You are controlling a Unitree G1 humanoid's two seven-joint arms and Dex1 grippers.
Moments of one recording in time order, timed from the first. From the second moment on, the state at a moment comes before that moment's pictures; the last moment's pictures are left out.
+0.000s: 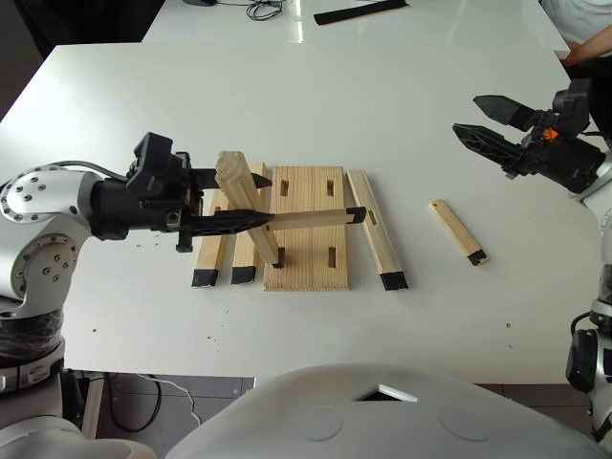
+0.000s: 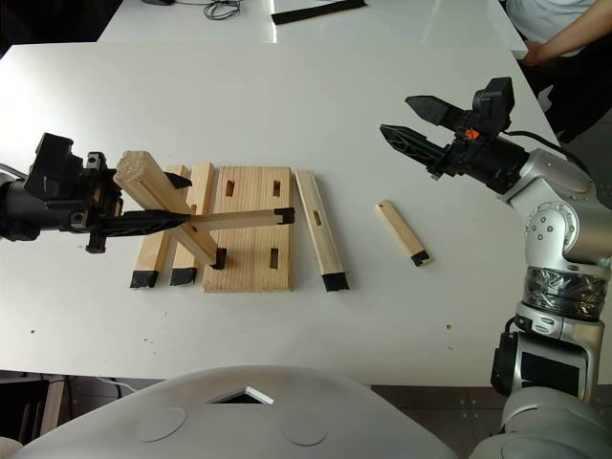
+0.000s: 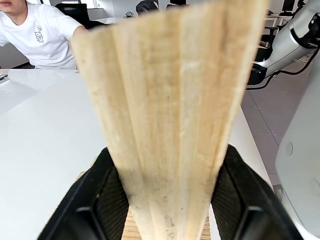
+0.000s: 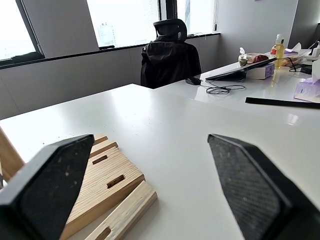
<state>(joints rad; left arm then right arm) -0.11 0.89 0.22 -0.43 -0.86 0.54 -1.26 -0.29 -0.68 -0.26 -0.02 0.69 0.56 1.02</state>
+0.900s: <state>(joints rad) -0.07 0.89 0.12 -0.32 -0.73 0.29 -1.33 -0.33 -0.66 -0.20 0.01 0.69 0.56 1.02</state>
